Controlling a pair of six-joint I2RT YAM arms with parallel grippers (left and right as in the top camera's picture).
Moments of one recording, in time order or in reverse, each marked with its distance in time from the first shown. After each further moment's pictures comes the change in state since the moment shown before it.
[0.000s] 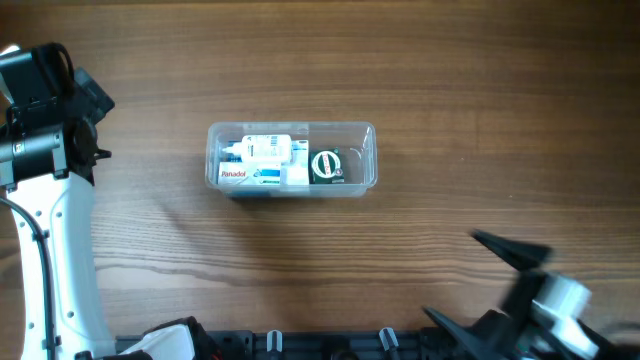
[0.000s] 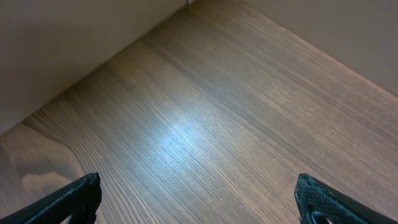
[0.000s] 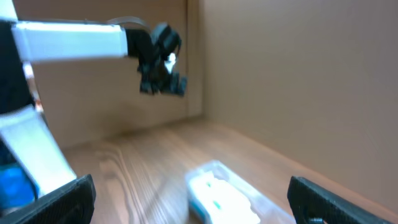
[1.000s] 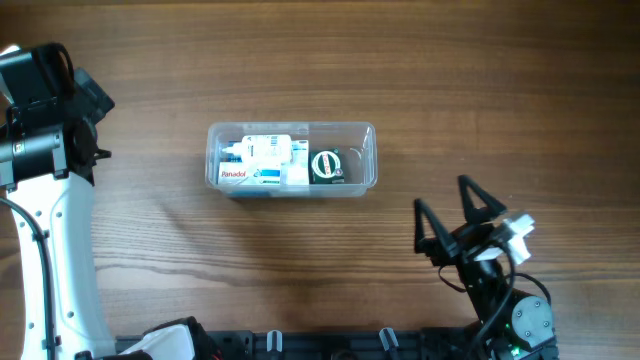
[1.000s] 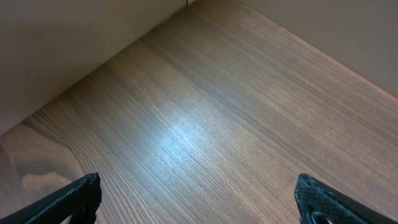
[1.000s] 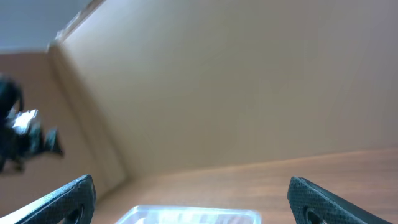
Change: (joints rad) left arm 0.000 0.000 0.000 0.002 0.000 0.000; right arm -0.257 -0.182 -0.813 0.837 0.310 0.394
